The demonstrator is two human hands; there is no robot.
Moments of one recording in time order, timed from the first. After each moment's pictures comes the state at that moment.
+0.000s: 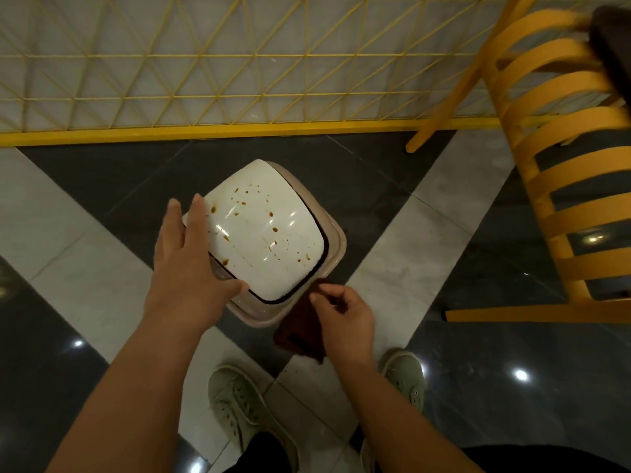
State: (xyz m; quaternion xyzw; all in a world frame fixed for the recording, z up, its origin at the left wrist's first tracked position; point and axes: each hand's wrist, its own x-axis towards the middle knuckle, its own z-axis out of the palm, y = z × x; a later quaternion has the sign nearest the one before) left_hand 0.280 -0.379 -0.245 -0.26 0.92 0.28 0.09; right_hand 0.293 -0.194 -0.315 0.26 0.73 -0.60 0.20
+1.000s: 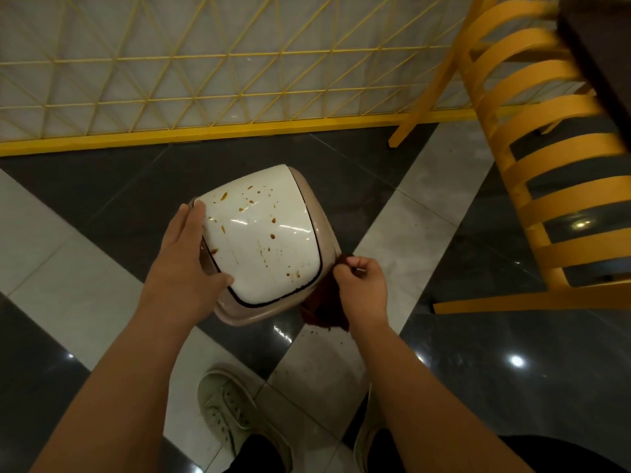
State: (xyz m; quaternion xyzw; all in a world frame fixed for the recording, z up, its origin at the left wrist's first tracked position) left_hand 0.263 -0.366 -0.247 -0.21 0.93 0.28 0.13; right_hand 0.240 -0.158 -0.315 0.35 0.70 -0.60 0.18
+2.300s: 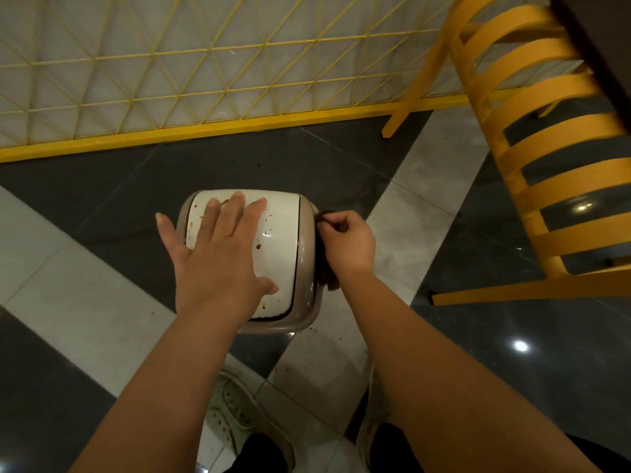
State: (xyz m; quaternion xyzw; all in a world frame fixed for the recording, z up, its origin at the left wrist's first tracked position) left_hand 0.245 -0.313 -0.246 -0.07 0.99 0.01 0.11; right_hand 0.188 -0.171 -0.308 0.25 0.79 -0.54 0.14
